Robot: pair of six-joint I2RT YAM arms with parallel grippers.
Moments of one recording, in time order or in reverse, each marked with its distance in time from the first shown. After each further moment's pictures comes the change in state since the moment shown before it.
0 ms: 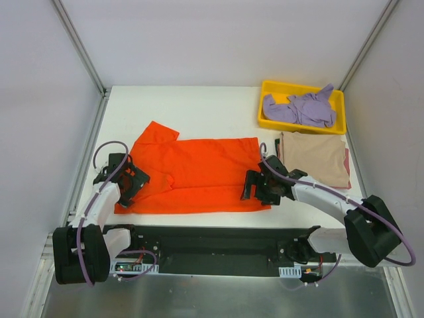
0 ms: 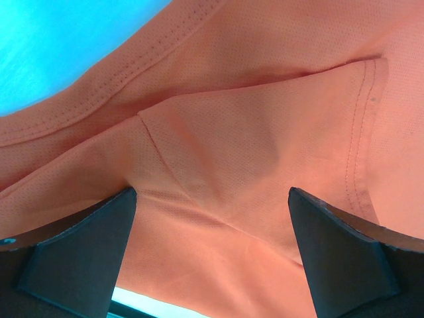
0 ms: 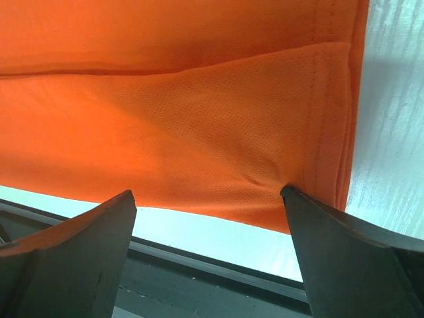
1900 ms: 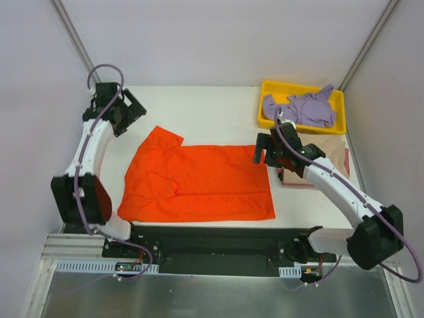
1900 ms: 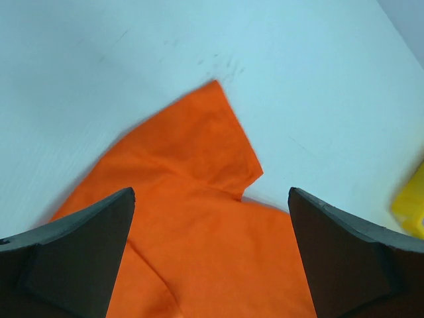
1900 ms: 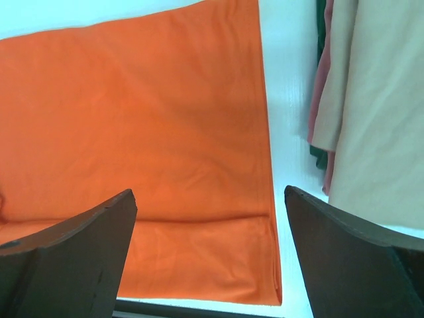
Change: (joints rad) left arm -0.013 0.364 0.791 -0.048 0.057 0.180; right arm -0.104 -0.051 0.377 -0.173 0.287 -0.196
